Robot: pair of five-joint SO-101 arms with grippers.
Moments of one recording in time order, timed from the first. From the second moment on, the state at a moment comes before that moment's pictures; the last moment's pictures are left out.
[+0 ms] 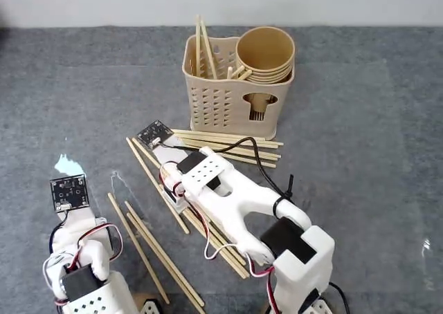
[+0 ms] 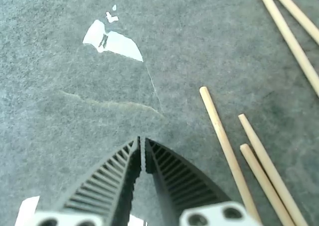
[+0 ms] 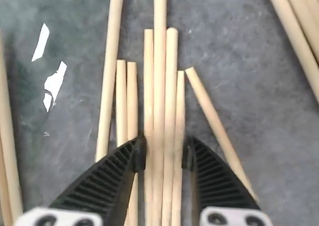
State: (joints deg) left arm -30.9 -103.3 96.9 71.0 -4.6; right arm -44.4 17.6 15.8 54.5 -0.7
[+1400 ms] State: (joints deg) left arm -30.9 -103.3 96.9 71.0 -4.6; right arm -43.0 -10.0 16.1 74.3 1.2
